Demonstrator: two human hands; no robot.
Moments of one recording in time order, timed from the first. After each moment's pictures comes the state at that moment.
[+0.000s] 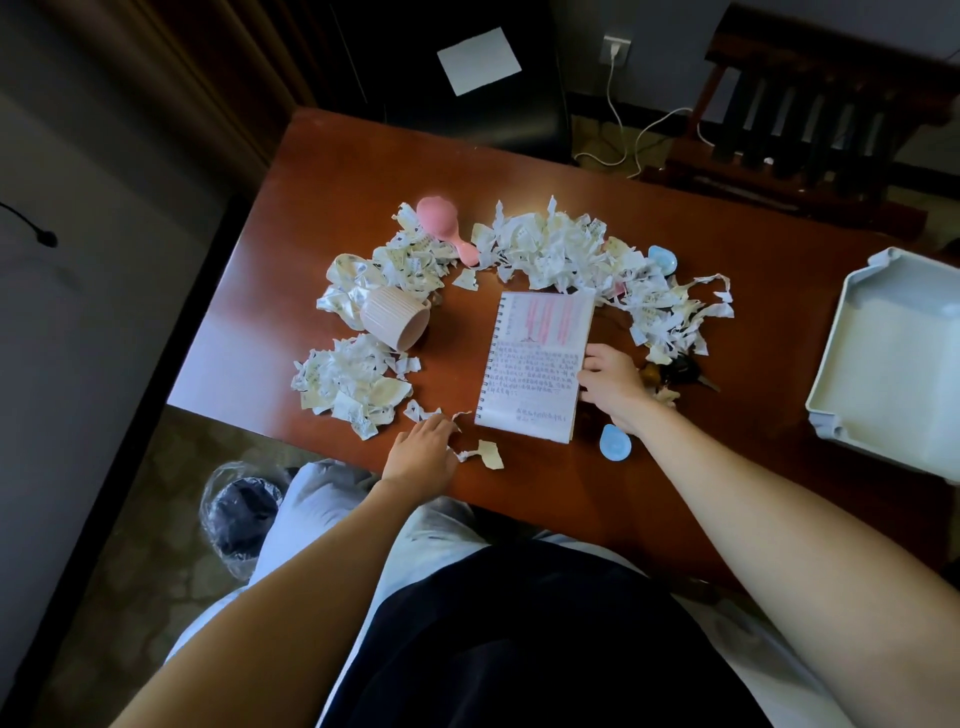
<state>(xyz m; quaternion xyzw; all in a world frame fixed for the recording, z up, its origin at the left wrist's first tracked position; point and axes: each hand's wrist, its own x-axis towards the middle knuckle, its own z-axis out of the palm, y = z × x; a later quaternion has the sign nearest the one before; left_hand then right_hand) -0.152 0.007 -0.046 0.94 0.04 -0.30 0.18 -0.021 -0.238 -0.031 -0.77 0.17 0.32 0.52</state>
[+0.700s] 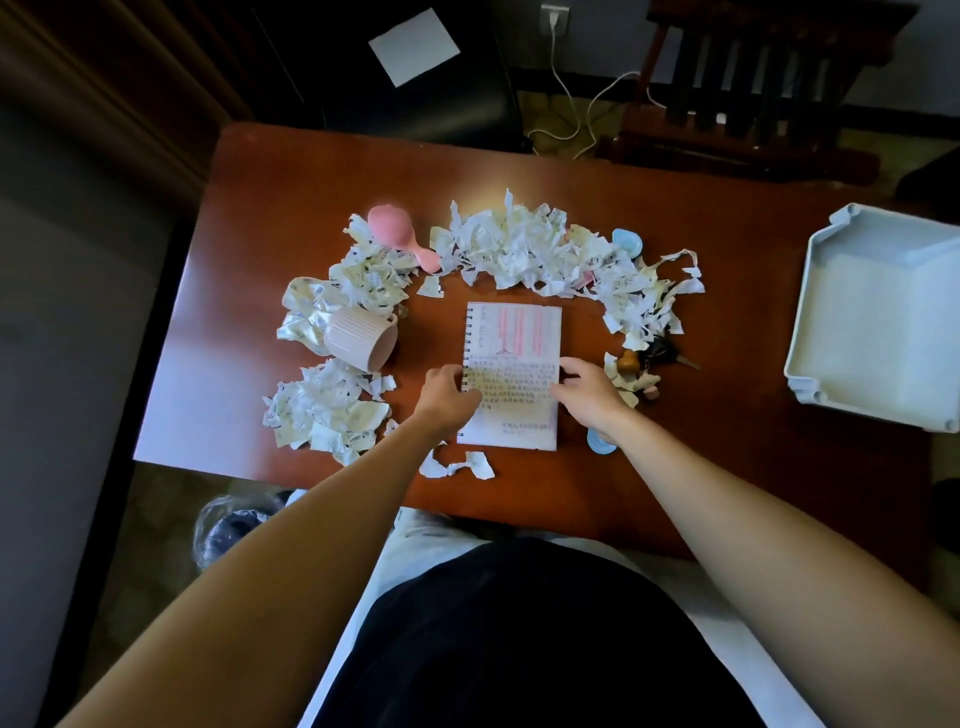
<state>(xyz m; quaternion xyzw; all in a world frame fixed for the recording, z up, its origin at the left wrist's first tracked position) -0.048 -0.026 -0.052 0.81 0.22 -0.35 0.42 -0.033 -0.236 -0.034 -0.78 0.19 0.35 0.48</state>
